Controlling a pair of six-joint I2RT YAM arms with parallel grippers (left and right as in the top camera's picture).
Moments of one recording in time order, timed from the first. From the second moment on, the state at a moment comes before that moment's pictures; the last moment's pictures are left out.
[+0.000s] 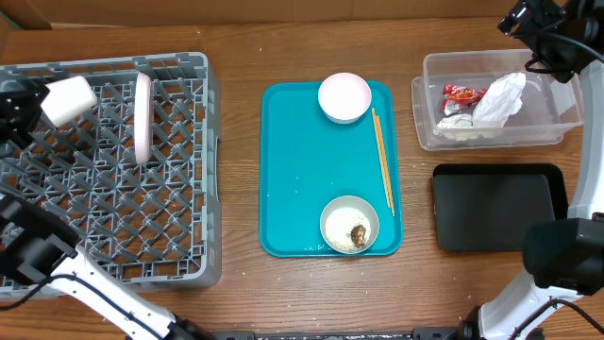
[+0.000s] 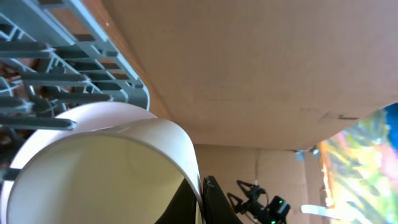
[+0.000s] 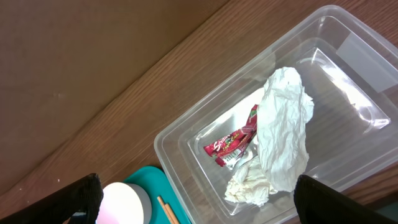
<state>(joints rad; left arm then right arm) 0.86 2.54 2.54 -1.69 1.45 0.15 -0.18 1.92 2.15 -1.14 -0.09 0.52</state>
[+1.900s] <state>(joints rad) 0.86 2.57 2.42 -1.69 1.18 0.00 -0.18 1.92 2.15 -1.14 -0.09 0.52</state>
